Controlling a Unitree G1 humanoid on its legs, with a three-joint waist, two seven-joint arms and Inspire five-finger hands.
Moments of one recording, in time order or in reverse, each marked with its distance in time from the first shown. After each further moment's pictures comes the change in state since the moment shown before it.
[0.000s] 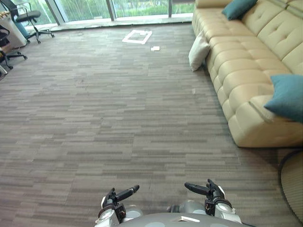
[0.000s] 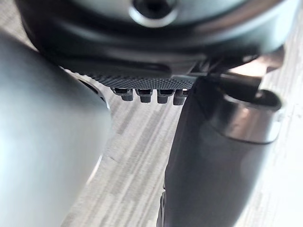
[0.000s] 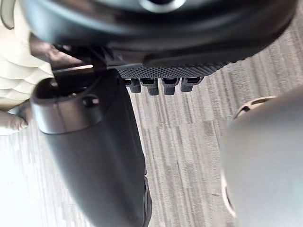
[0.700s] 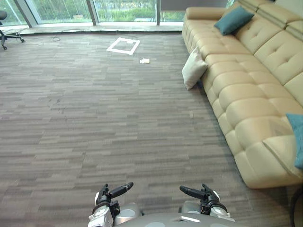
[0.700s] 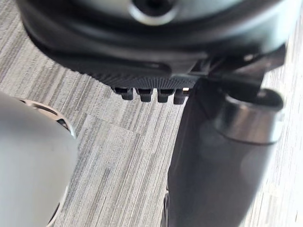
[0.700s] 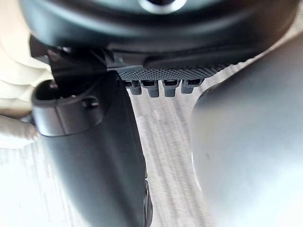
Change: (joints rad) left arm -0.019 0.060 -0.110 0.067 -0.022 -0.009 0.009; right arm -0.034 0.019 -0.037 0.016 -0.001 -0.018 -0.009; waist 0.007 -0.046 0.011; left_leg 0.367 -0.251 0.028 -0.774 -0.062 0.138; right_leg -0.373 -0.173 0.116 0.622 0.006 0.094
